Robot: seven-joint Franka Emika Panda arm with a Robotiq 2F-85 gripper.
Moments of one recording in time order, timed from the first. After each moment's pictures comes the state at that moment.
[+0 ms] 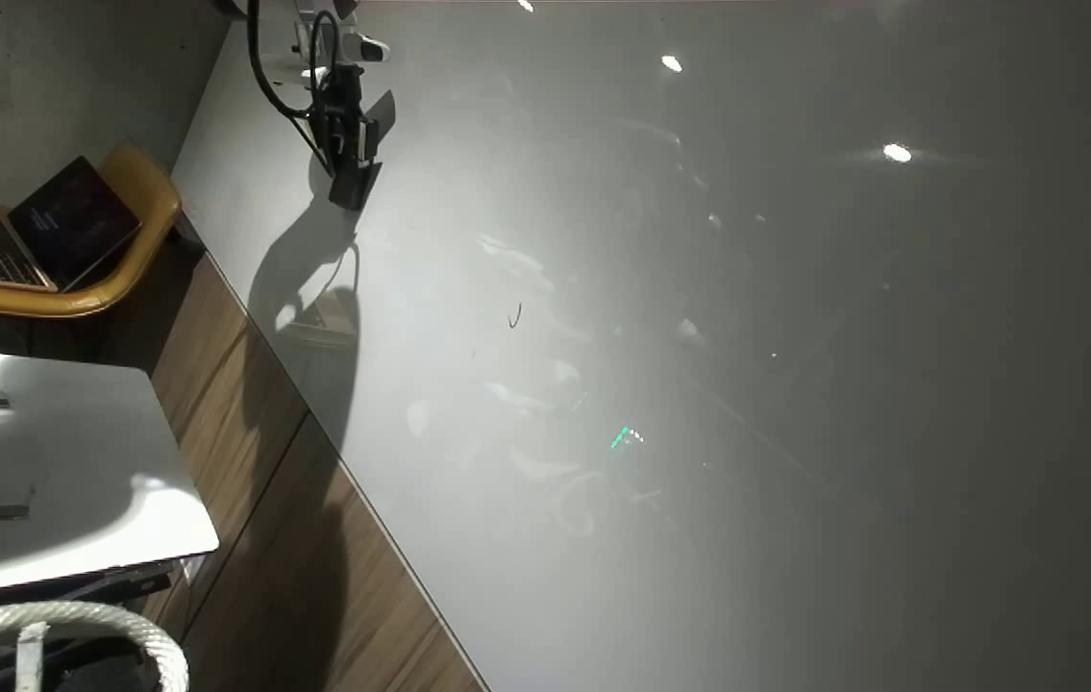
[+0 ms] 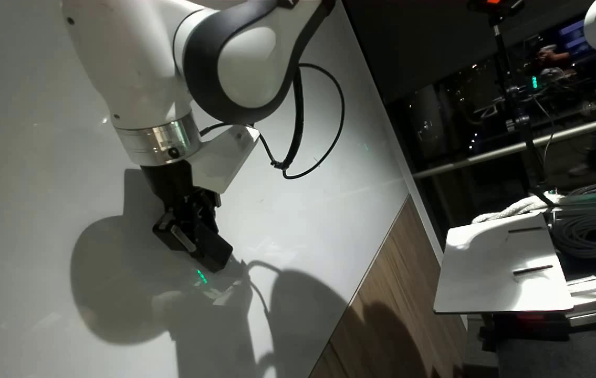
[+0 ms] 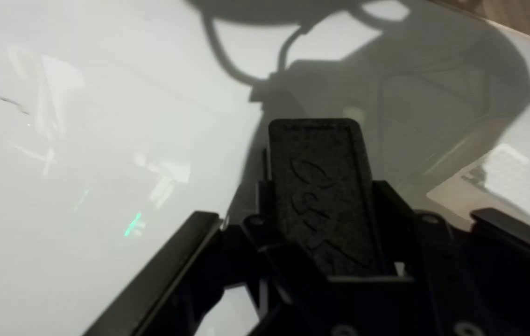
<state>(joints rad) 0.46 0.37 0.17 -1.61 -0.70 2.24 0.68</state>
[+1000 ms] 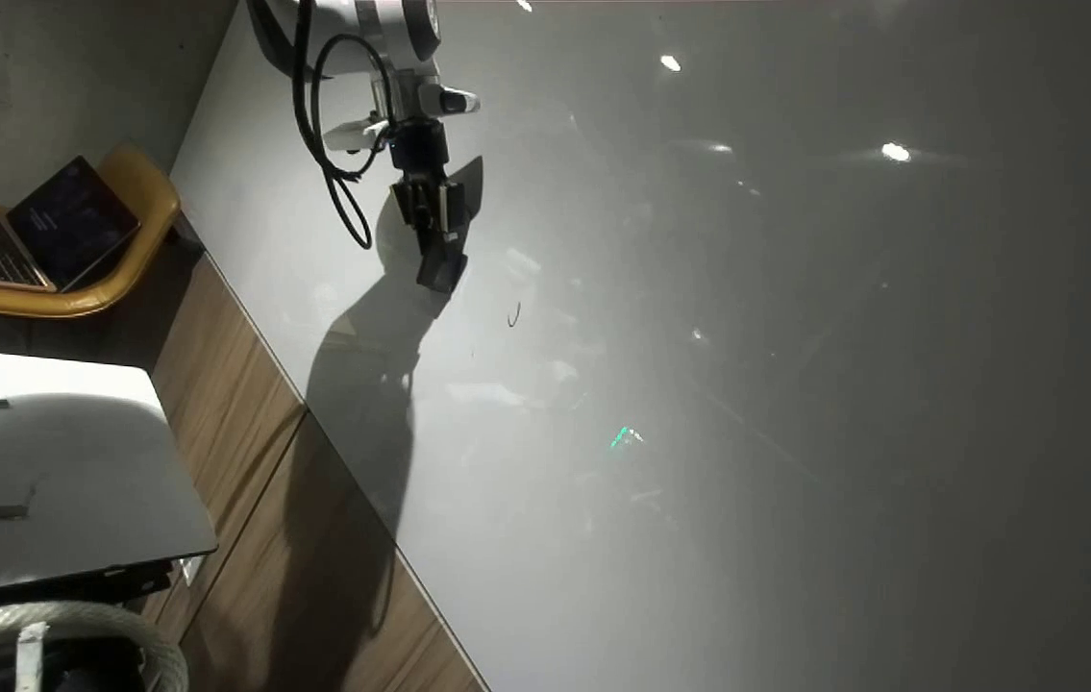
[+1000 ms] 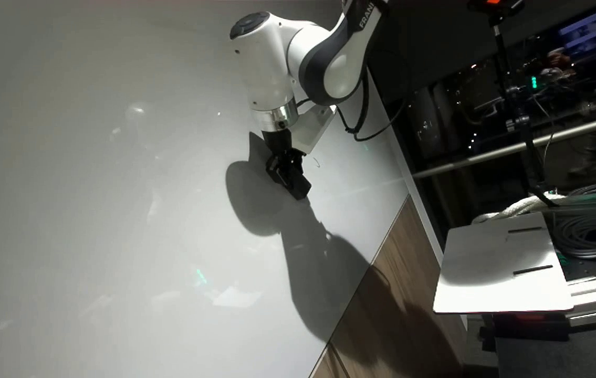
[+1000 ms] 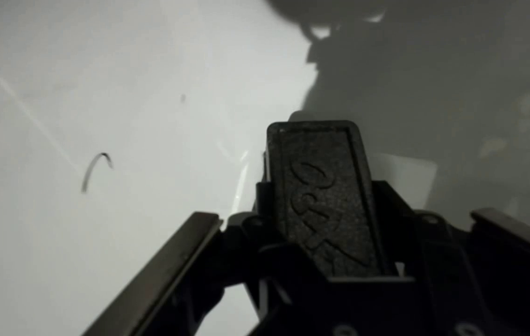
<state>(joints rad) 0.20 0.08 0.04 -2.03 -0.84 2.39 0.85</state>
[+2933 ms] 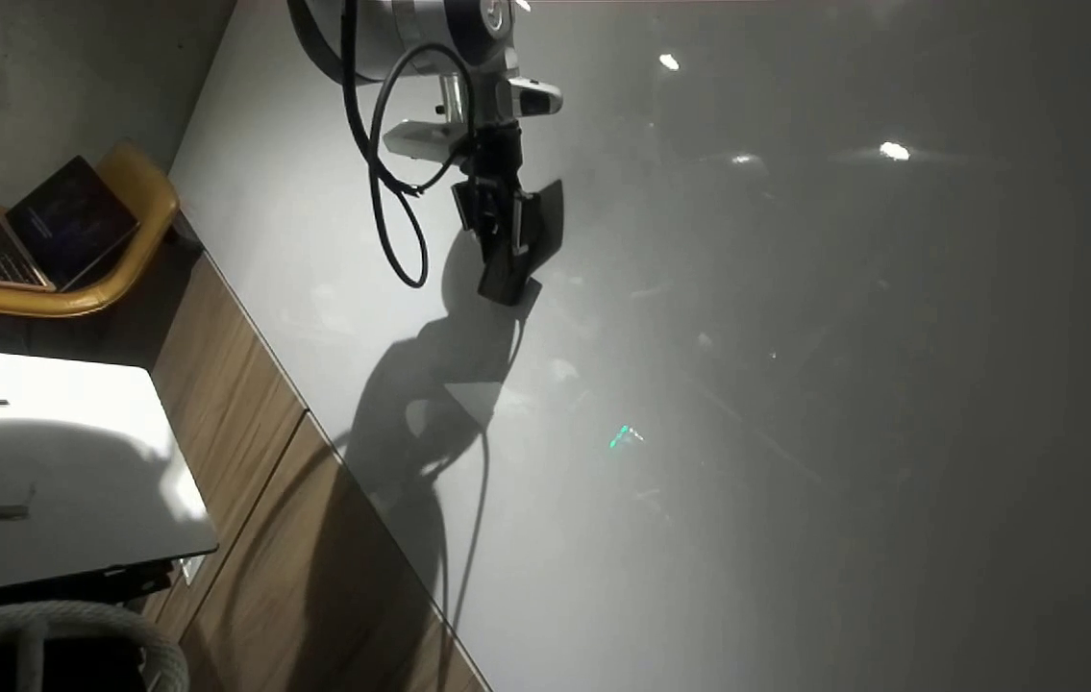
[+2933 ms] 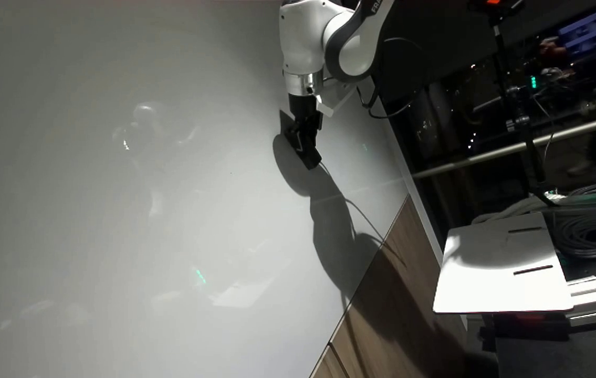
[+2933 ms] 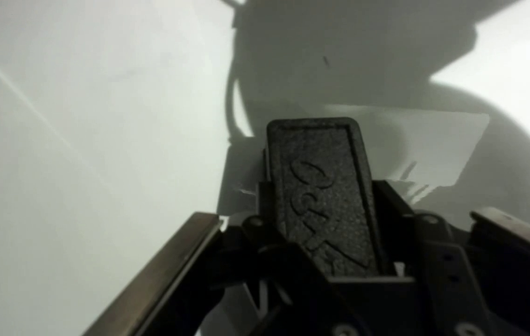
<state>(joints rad) 0.00 -0.07 0.00 -2.16 -0.68 2.65 0.57</state>
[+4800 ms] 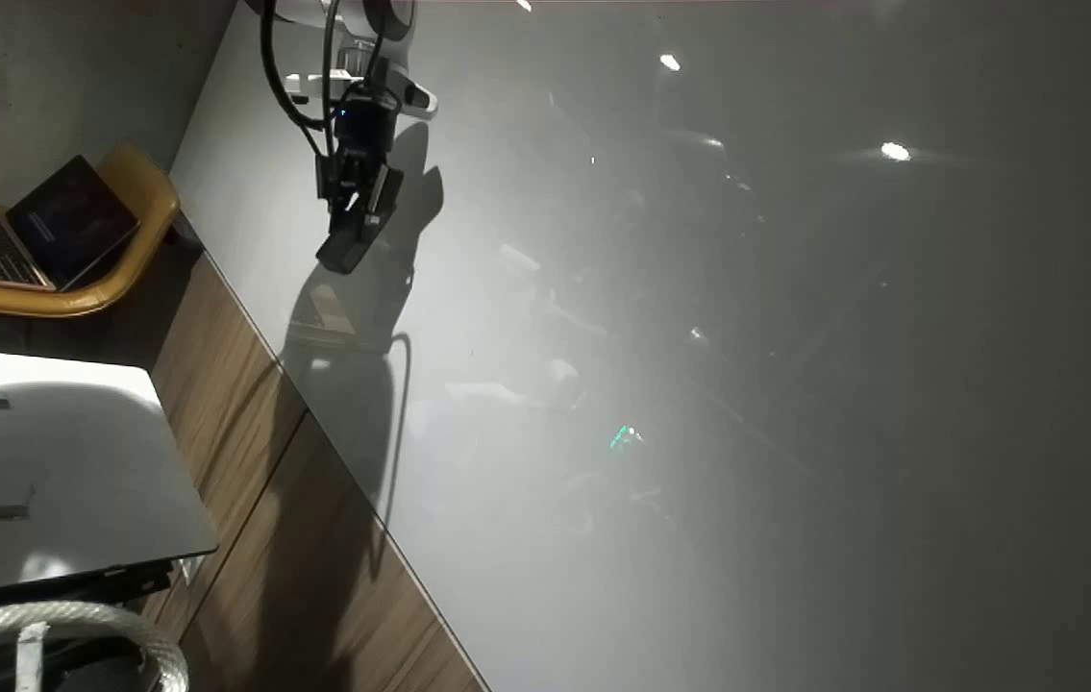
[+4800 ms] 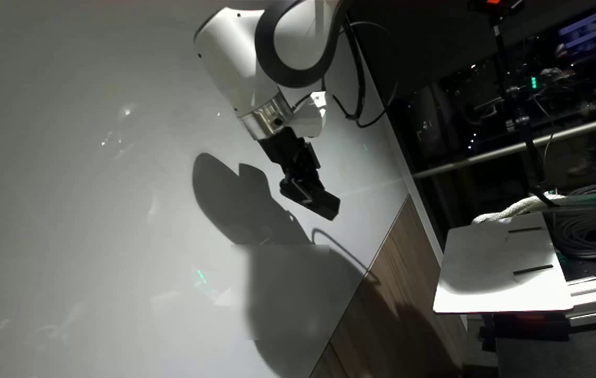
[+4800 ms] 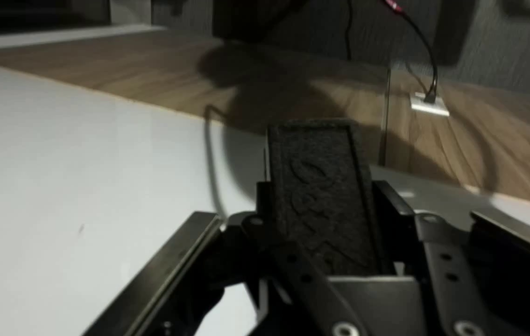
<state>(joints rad) 0.21 0.11 0.18 -1.96 -0.44 2.03 0.45</state>
